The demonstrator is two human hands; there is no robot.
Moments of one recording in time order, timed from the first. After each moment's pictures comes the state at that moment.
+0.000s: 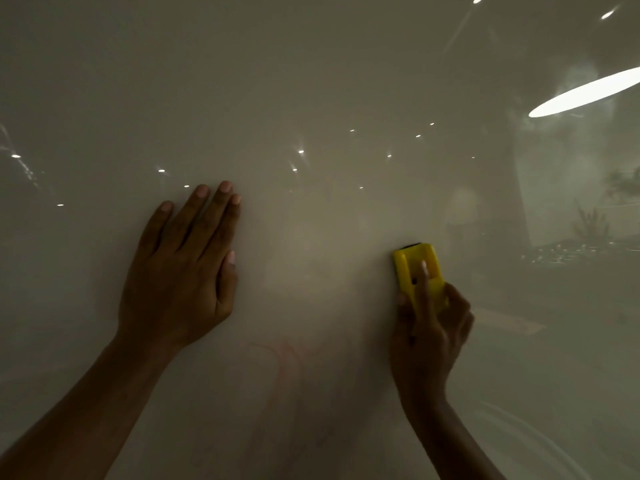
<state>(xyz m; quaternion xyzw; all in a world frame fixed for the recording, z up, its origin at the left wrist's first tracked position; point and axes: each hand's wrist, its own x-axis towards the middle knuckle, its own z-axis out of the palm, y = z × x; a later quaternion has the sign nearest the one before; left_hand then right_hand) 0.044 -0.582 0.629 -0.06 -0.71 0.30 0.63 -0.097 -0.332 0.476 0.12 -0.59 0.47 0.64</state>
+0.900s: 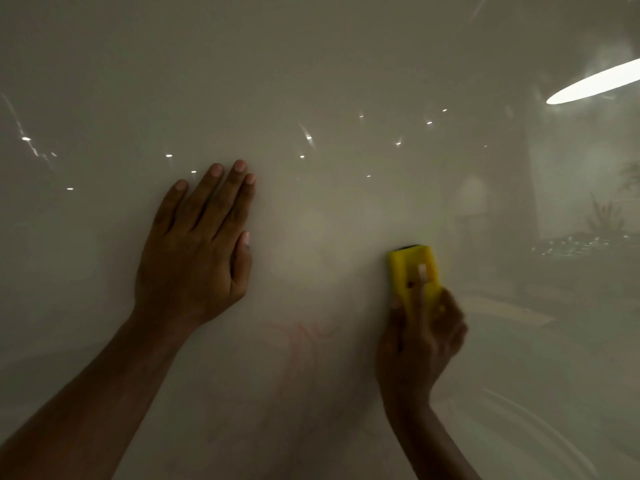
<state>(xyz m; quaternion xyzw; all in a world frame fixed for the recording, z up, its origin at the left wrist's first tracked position) 0.044 -0.584 0.627 -0.05 -0.71 0.31 0.64 -0.072 -0.368 0.461 0.11 -0.60 0.47 0.64</state>
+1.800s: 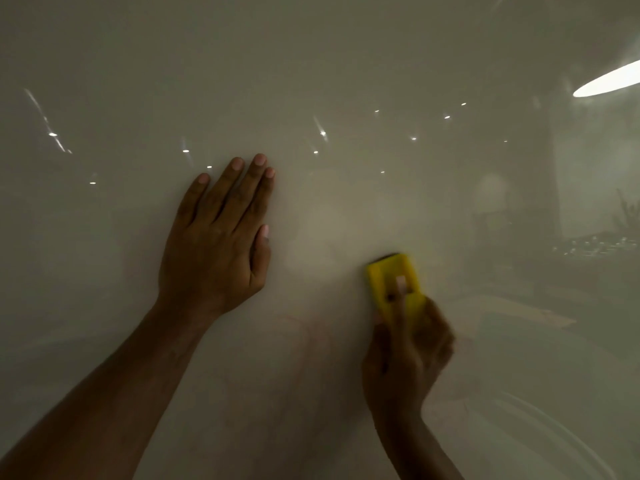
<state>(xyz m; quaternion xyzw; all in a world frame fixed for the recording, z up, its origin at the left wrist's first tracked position) 0.044 -0.583 0.628 -0.05 -0.70 0.31 0.64 -0.052 -0.397 0.446 0.14 -0.63 0.44 0.63</state>
